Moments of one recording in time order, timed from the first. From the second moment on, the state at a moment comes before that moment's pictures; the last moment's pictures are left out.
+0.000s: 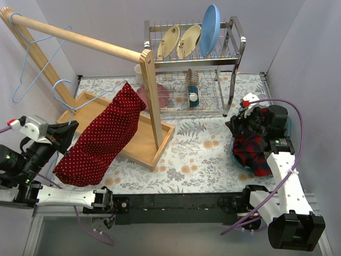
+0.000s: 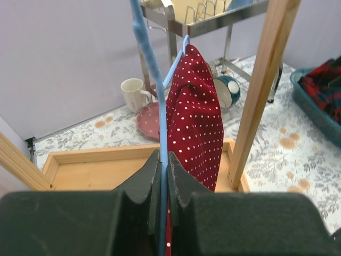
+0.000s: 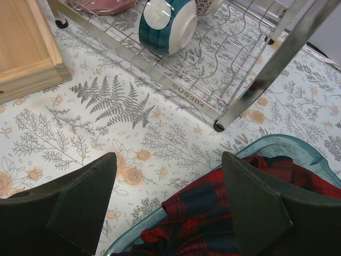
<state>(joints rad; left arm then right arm) -1.57 0.37 1.40 -0.93 -1.06 0.15 -0.03 0.89 0.79 -0.30 -0.60 -0.37</state>
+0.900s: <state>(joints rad) -1.88 0.49 1.51 -0.55 -1.51 0.53 -0.03 0.90 0.78 -0.30 -0.62 -0.38</state>
